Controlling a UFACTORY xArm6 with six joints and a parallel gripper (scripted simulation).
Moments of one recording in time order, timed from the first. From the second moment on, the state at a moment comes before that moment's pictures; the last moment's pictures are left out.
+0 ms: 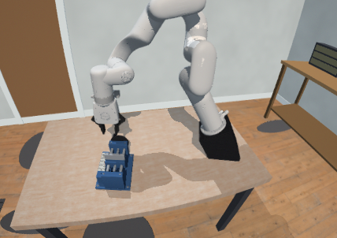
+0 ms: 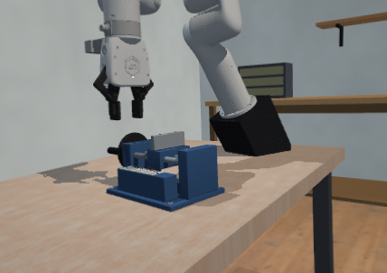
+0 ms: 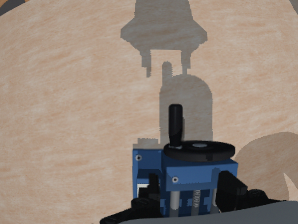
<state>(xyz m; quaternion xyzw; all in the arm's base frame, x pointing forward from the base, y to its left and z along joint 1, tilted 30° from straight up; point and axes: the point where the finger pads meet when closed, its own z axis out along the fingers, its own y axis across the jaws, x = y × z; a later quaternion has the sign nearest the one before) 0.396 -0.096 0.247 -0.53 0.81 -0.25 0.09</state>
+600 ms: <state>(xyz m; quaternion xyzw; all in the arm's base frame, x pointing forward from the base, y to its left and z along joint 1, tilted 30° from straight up) 0.372 -0.149 0.253 -0.53 0.80 -0.24 0.10</state>
